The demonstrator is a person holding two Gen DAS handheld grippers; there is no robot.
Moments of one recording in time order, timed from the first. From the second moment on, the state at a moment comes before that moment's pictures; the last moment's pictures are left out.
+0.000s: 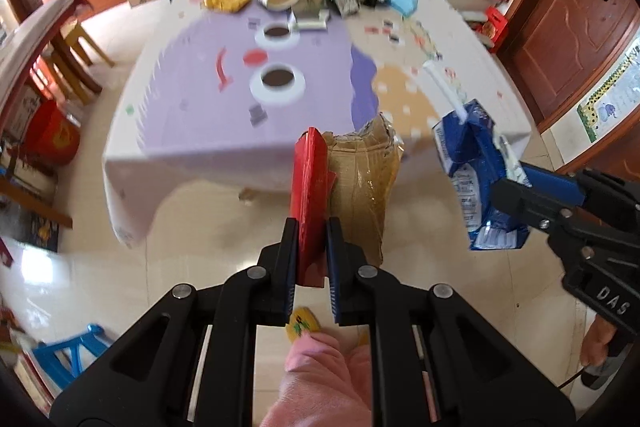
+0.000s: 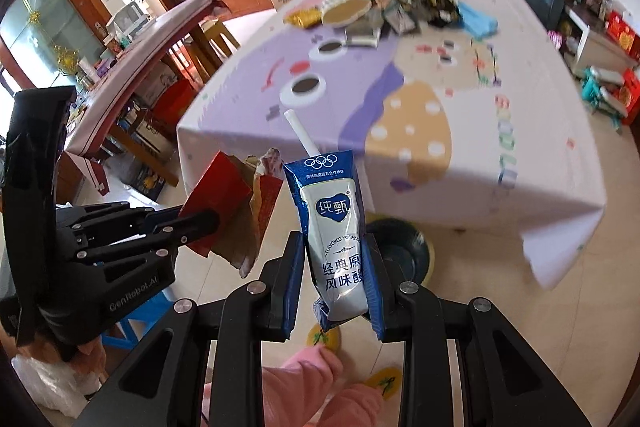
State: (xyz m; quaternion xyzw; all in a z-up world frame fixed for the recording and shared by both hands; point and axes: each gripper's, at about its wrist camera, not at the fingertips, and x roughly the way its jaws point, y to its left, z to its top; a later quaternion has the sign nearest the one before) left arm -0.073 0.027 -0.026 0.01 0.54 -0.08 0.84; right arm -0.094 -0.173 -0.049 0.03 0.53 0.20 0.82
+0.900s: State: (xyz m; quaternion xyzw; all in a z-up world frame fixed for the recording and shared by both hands) left arm -0.034 -0.030 -0.300 -0.01 0.61 -0.03 0.79; right arm -0.025 -0.200 -0.357 0.01 0.58 0.17 0.80
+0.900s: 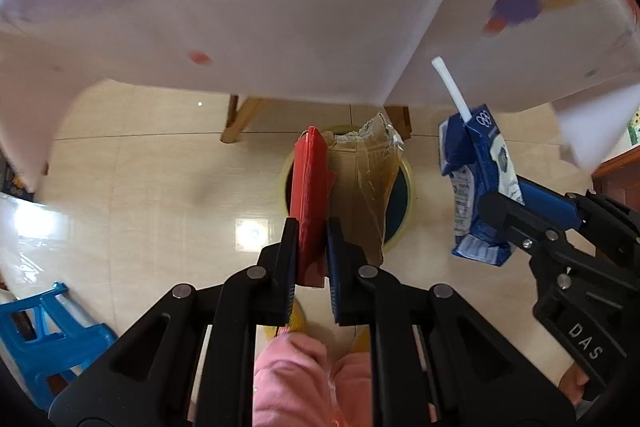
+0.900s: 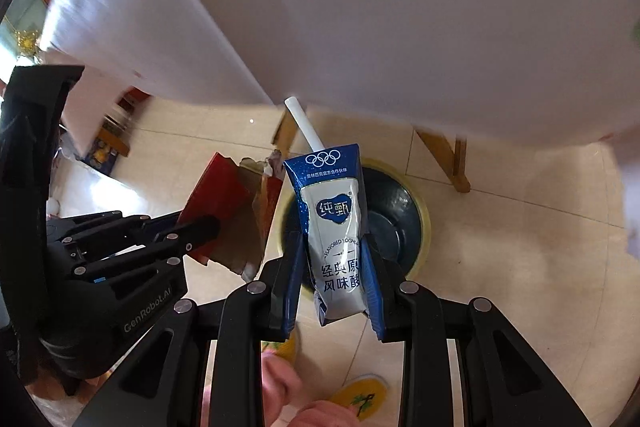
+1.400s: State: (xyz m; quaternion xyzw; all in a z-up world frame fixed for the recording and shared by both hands) left arm 0.012 -0.067 -0.435 0.03 0.60 -0.05 0.80; right arm 0.008 -0.210 -0.474 0.02 0.59 0.16 0.79
